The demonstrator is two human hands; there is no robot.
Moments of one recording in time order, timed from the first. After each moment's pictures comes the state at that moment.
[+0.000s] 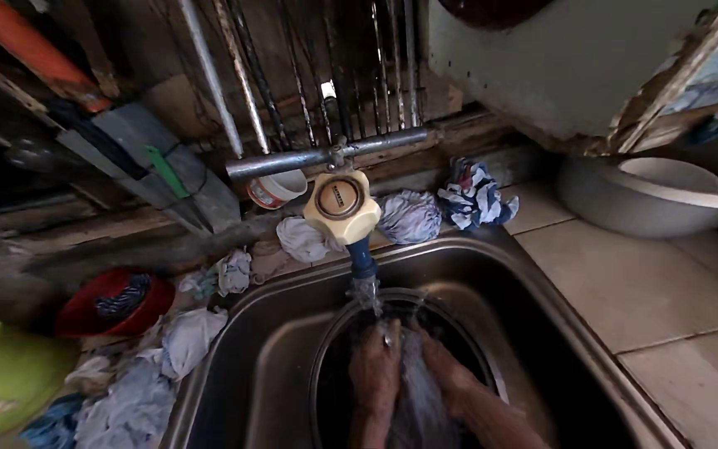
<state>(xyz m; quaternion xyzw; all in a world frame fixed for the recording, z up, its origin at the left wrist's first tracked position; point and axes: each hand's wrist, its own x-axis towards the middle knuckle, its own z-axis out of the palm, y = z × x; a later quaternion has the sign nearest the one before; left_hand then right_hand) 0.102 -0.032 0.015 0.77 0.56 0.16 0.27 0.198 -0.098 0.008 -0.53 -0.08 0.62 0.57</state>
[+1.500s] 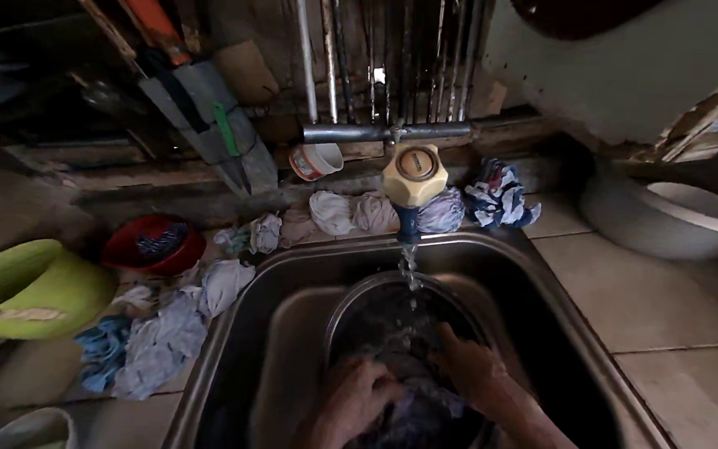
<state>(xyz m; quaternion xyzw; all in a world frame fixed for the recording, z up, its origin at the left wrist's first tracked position) 0.000 -0.037 0.052 0.86 0.35 -0.10 0.36 0.212 -0.125 0.056 -0.80 -0.45 0.40 -0.02</state>
